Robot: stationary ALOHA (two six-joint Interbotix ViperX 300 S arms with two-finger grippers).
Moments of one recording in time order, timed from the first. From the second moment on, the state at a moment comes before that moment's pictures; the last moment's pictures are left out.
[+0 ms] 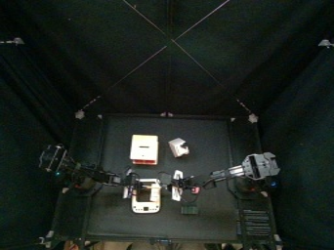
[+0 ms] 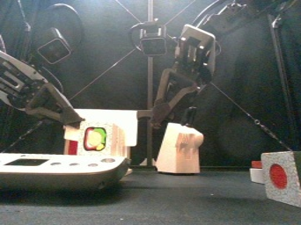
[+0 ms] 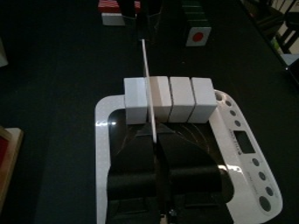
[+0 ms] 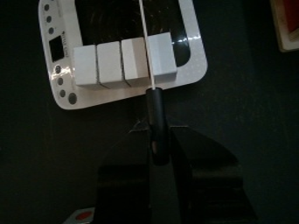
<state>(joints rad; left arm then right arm) -0.23 -0.12 1.18 -0.15 -0.56 0.03 0.12 0.10 0.46 -0.20 0.37 0.47</state>
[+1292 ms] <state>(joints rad) -0.20 -0.11 1.16 -0.14 -0.48 0.05 0.09 0.15 0.44 -0.19 0.37 0.47</state>
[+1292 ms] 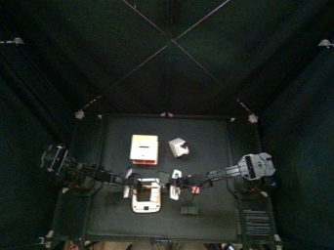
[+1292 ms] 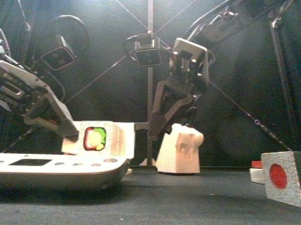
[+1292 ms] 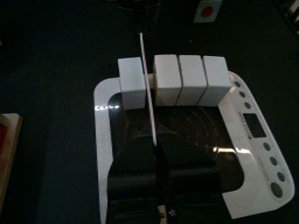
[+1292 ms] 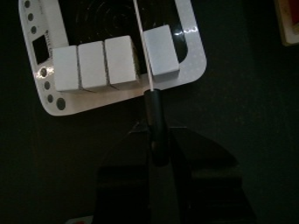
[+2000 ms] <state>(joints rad) -0.19 -0.22 1.17 -0.08 -0.47 0.08 0.09 0.10 0.39 -0.21 0.44 0.47</state>
